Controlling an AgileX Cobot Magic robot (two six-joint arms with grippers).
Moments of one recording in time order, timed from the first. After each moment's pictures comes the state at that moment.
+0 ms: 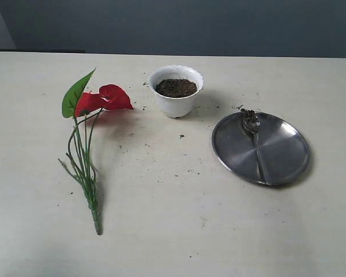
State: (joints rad) left arm 0.26 0.00 -0.01 0.07 0.34 -0.11; right arm 0.24 1.01 -1.06 -0.25 0.59 0.13
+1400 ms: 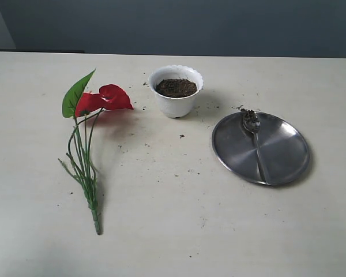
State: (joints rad) left arm 0.26 0.00 -0.01 0.07 0.34 -0.11; right arm -0.08 0.17 -0.24 -0.05 0.18 0.03
